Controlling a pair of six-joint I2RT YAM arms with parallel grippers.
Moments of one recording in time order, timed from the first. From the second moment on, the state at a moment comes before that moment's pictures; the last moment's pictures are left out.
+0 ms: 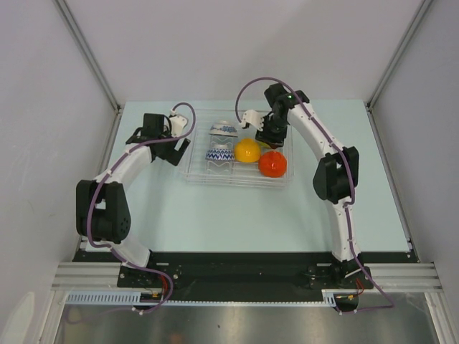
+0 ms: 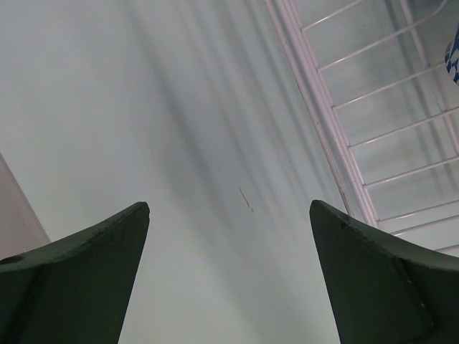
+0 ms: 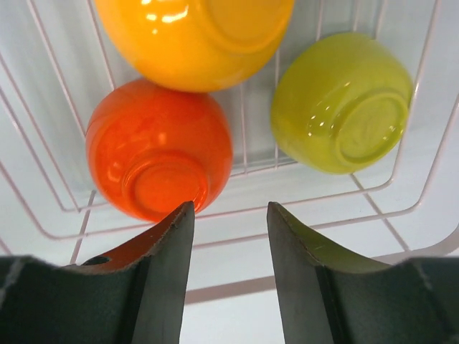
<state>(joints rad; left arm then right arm) -0.12 1.63 1.21 -0.42 0.03 0.44 0.41 2.25 2.25 -1.23 -0.19 -1.03</state>
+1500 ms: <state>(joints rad) -0.13 1.62 1.17 -0.41 0.03 0.45 0.47 2.34 2.26 -1.32 -0.22 -0.96</state>
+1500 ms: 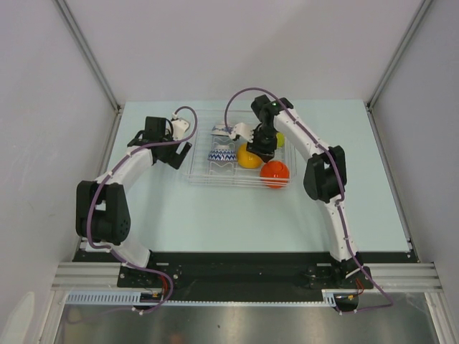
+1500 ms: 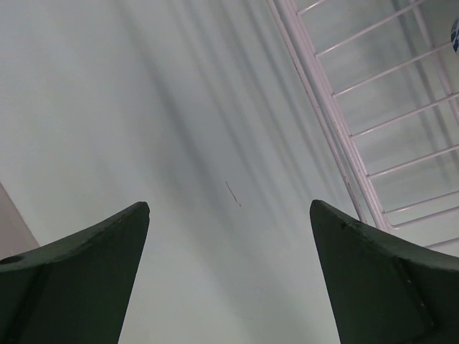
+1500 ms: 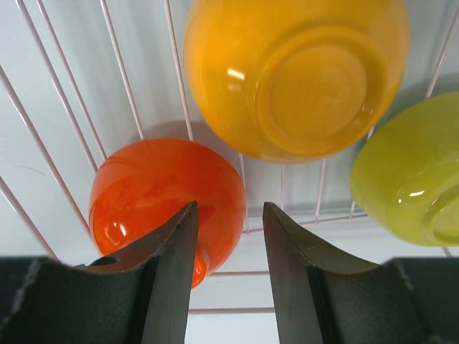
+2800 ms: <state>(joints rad) -0.14 1.61 1.17 -0.42 0.03 0.45 0.53 2.38 2.24 -0.85 -0.13 -0.82</state>
